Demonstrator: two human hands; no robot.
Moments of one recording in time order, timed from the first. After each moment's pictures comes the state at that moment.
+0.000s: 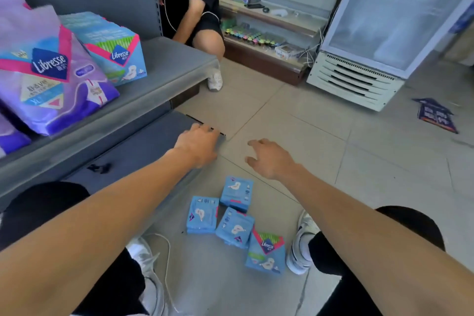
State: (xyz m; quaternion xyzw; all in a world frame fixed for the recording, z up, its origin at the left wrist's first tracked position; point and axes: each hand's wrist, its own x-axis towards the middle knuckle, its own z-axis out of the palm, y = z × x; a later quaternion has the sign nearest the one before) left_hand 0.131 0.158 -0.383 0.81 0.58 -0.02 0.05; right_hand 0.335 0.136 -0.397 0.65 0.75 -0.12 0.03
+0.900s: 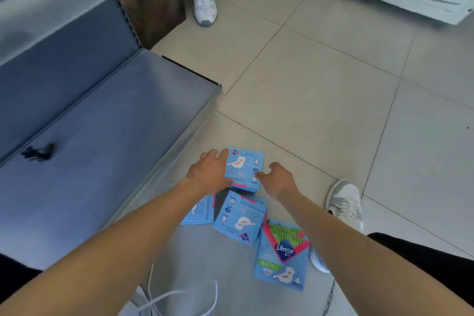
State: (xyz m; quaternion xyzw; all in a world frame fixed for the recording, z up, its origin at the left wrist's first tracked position) left_hand 0.200 0.230 -0.648 0.75 0.60 -0.10 0.25; right_hand 0.379 0.197 -0.651 0.78 0.45 -0.43 -0.05
